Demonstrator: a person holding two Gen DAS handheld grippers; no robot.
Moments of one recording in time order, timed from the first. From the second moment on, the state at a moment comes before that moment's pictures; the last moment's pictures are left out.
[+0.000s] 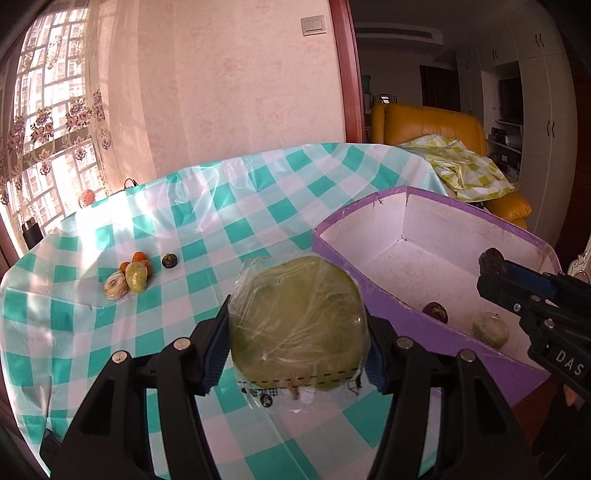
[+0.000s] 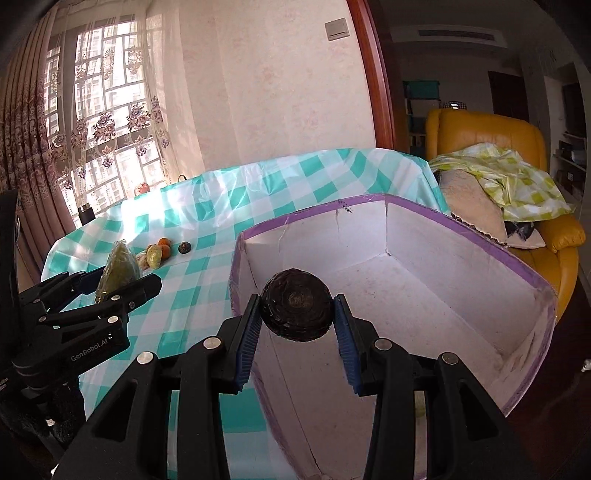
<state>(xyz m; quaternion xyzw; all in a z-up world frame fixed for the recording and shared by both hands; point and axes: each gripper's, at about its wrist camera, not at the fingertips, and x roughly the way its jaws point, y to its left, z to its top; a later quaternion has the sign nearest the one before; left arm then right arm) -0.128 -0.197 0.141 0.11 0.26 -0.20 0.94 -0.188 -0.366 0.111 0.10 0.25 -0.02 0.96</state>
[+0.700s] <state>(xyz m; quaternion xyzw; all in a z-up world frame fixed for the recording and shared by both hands) -0.035 -0.368 0.081 0.23 0.47 -0.25 0.82 -0.140 -0.427 0.073 0.03 0.42 -0.10 0.90</state>
